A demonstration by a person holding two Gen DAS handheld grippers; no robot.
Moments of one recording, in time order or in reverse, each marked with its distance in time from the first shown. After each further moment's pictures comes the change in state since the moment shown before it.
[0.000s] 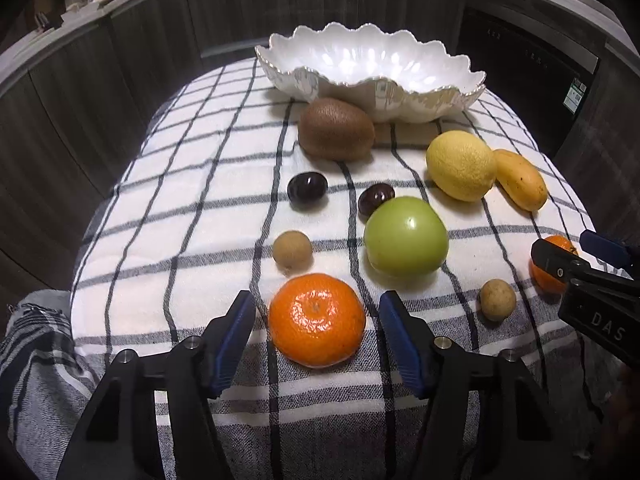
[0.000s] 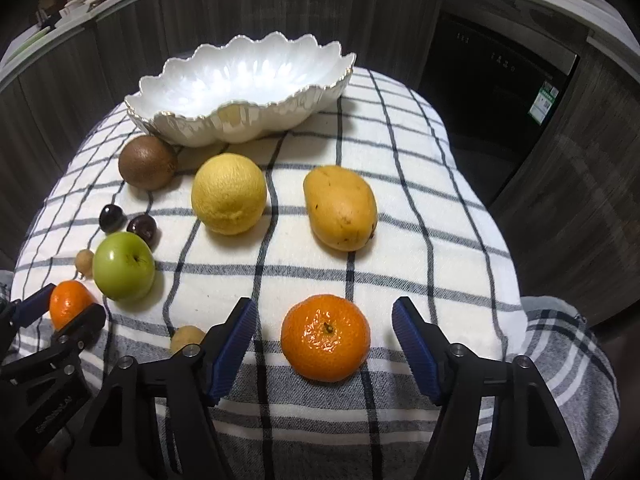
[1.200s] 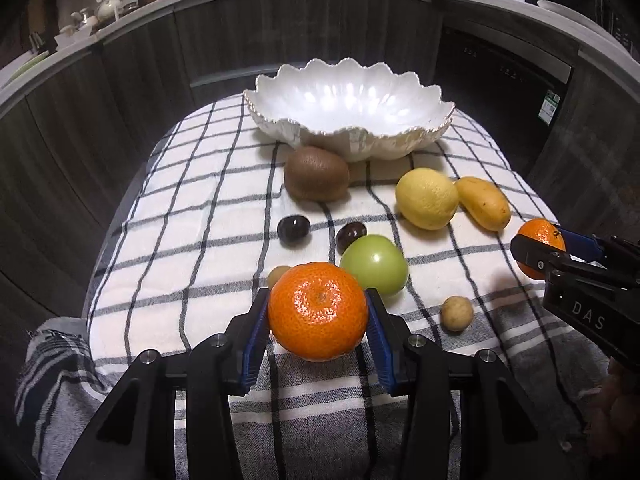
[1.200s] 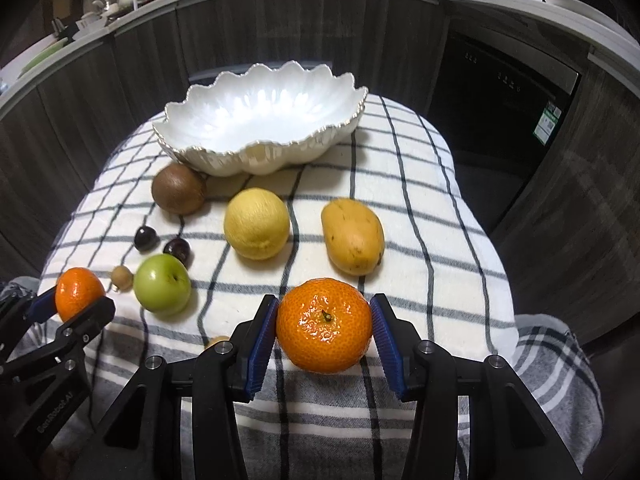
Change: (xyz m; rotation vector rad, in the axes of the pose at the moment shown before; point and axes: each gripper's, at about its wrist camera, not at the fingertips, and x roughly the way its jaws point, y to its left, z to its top) left arm -0.042 -0.004 0.012 0.046 -0.095 -0.040; right arm -0.035 0.000 0.011 -0.013 -0.075 0.062
